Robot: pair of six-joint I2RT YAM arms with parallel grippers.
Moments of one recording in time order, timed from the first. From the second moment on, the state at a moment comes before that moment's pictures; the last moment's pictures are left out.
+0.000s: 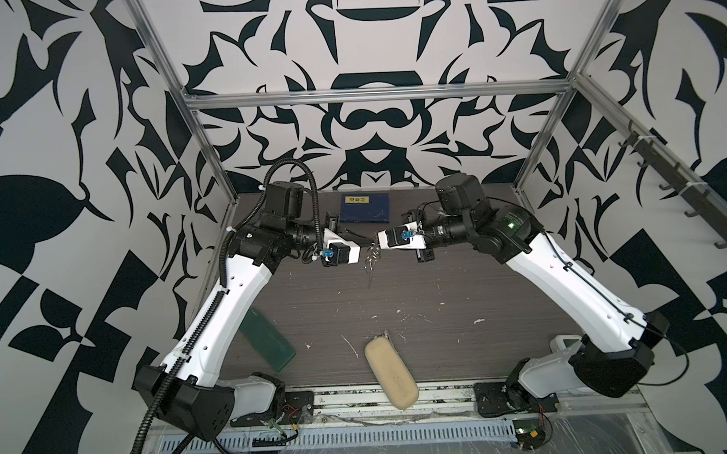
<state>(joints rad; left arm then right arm) -0.42 1.31 1.45 -0.75 1.07 1.48 0.71 1.44 1.70 -0.84 -0.59 -0.96</state>
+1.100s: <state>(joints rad) -0.45 1.17 1.28 -0.40 0.95 1.31 0.60 1.41 1.57 -0.59 -0.84 -0.61</state>
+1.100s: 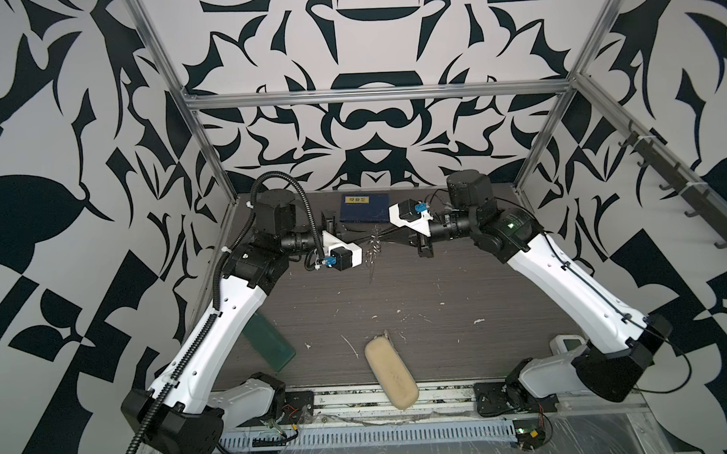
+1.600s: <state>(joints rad) -0.46 1.14 1.24 -0.31 0.90 1.25 0.56 1.41 1.50 -0.39 -0.95 -0.44</state>
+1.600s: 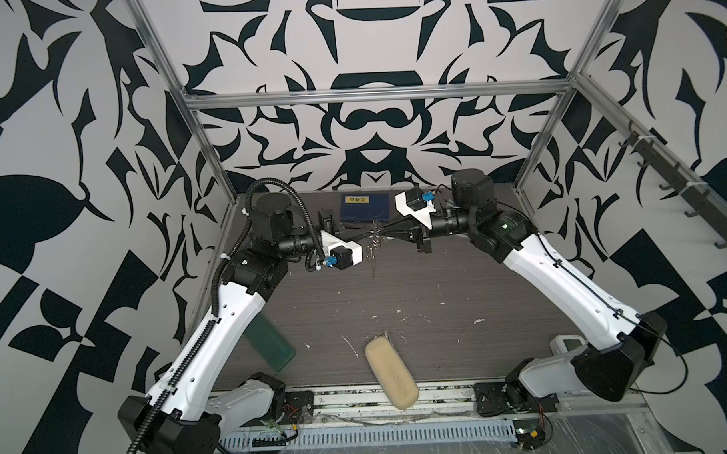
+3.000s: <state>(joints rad) -0.48 1.25 1.35 -0.38 0.81 1.19 0.65 1.50 1.77 -0.74 -0.57 -0.87</state>
